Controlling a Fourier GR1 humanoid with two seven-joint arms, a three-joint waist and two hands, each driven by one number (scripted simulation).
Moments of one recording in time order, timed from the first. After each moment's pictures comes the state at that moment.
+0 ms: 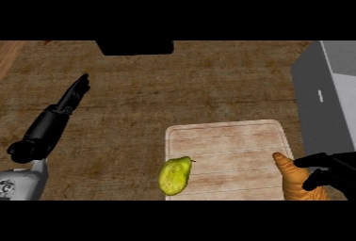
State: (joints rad) left arm -0.16 0.37 -0.05 -1.57 -0.02 -0.13 -0.09; right arm 0.16 -0.83 0.18 -2.27 0.43 -0.10 -0.10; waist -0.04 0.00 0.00
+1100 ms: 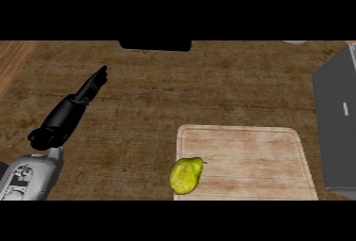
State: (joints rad) left arm -0.26 0.32 -0.08 -1.52 -0.04 -0.17 -0.08; right arm -0.25 -1.16 -0.02 -1.20 0.32 0.35 -0.56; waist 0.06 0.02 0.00
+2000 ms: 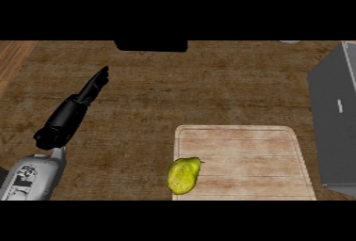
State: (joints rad) left arm -0.26 0.30 -0.08 -1.52 -0.07 -0.16 -0.06; right arm -0.51 -0.97 -0.02 -0.74 0.11 0.50 -0.76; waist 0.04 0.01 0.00
